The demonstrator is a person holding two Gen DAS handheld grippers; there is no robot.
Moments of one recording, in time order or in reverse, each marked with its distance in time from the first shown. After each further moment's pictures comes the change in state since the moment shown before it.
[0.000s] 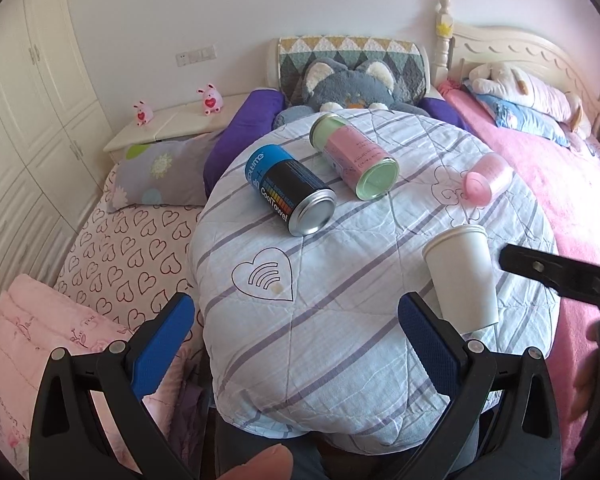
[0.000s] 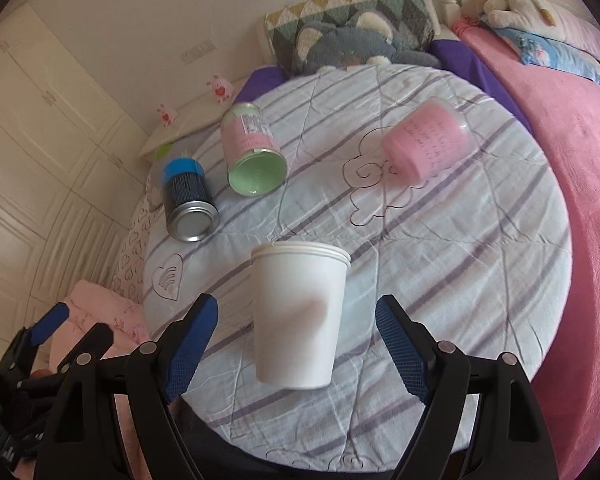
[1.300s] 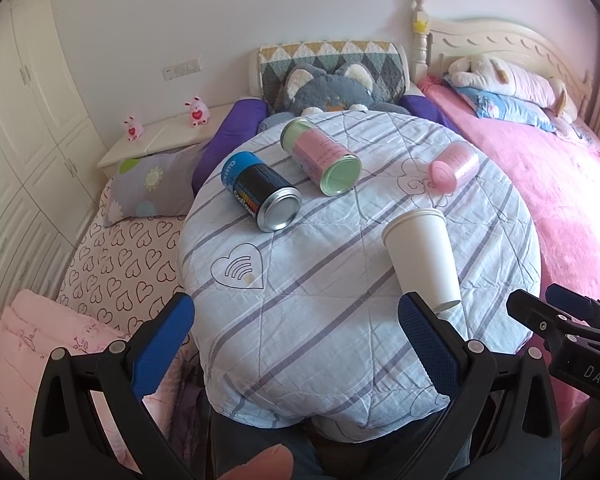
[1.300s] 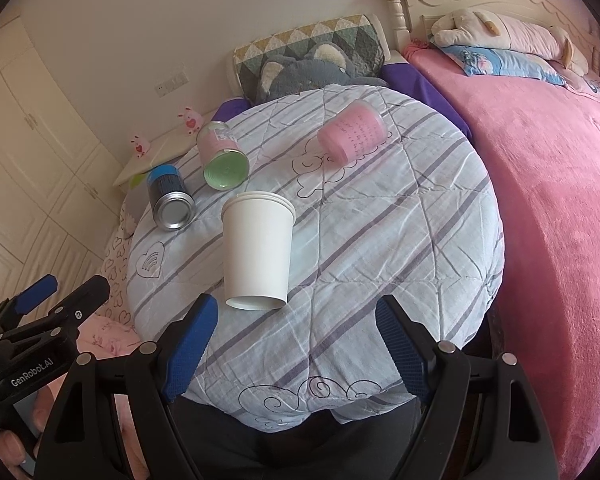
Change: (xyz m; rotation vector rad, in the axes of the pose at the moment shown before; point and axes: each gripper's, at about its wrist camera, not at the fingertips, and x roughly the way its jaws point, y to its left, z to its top) left arm -0.028 -0.034 -0.013 0.063 -0.021 -0.015; right arm -0.055 -0.010 -0.063 0.037 -0.123 -0.119
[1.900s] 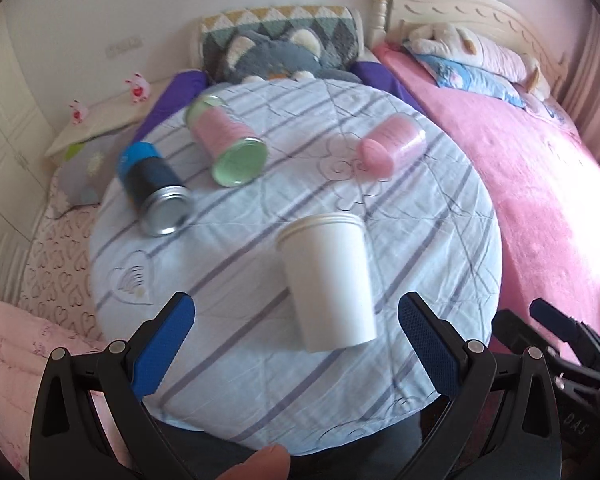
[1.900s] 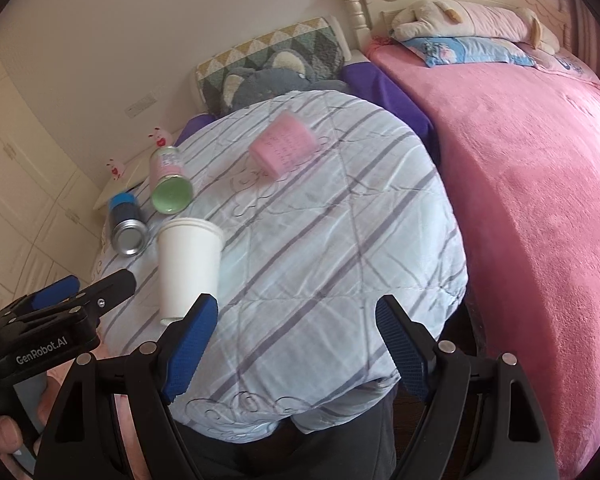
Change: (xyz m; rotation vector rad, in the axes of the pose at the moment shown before) left arm 0.055 -0.080 0.036 0.034 0.147 -0.167; right arm -0.004 -0.066 0.010 0.093 -0.023 -0.052
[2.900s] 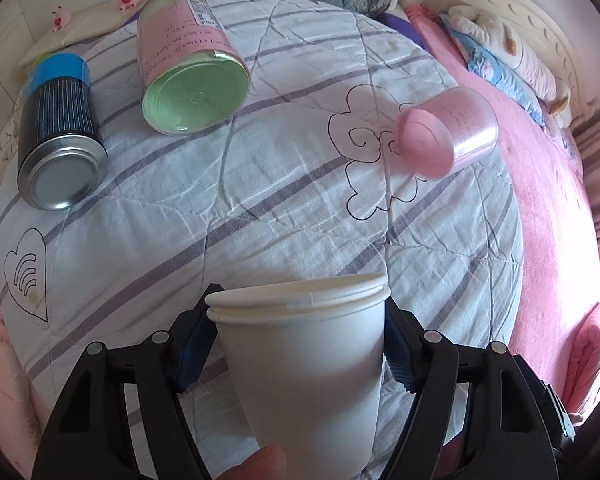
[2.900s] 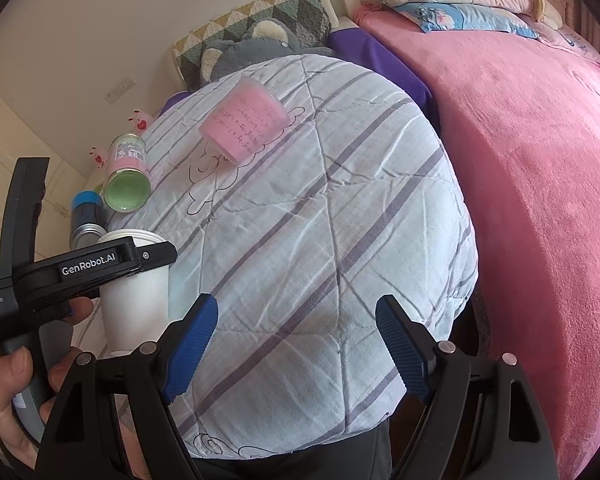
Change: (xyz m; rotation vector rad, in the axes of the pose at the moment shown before) left arm 0.109 0.013 0.033 -0.205 0.235 -0.127; right arm 0.062 -0.020 0.025 0.032 0.115 -0.012
